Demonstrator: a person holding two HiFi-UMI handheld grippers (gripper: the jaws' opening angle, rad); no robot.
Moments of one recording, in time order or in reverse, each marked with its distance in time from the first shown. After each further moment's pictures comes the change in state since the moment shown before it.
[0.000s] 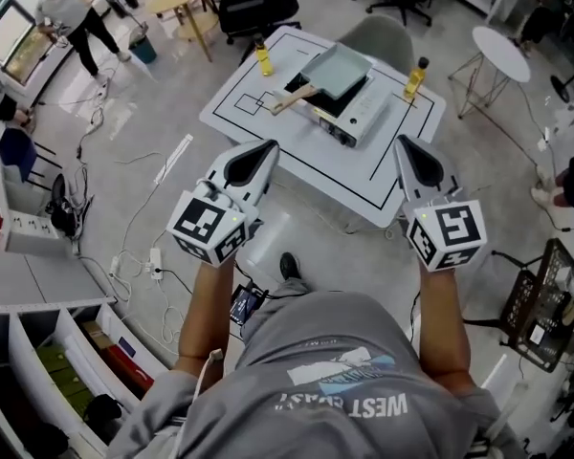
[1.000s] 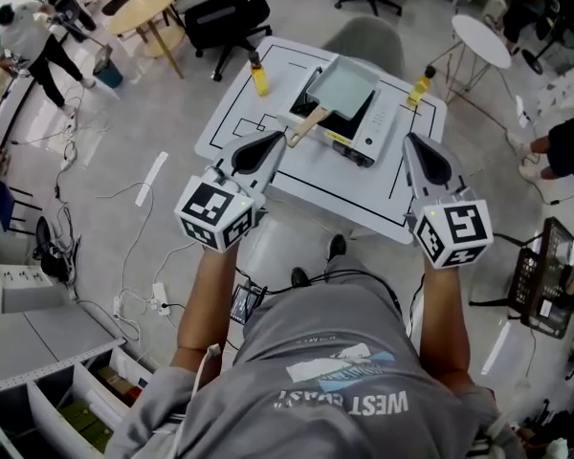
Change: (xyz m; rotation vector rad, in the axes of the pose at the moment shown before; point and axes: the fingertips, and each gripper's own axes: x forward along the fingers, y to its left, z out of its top) left arm 0.053 0.145 -0.021 -0.030 0.009 -0.175; right arm 0.114 0.010 0.016 -0.005 0.045 -0.182
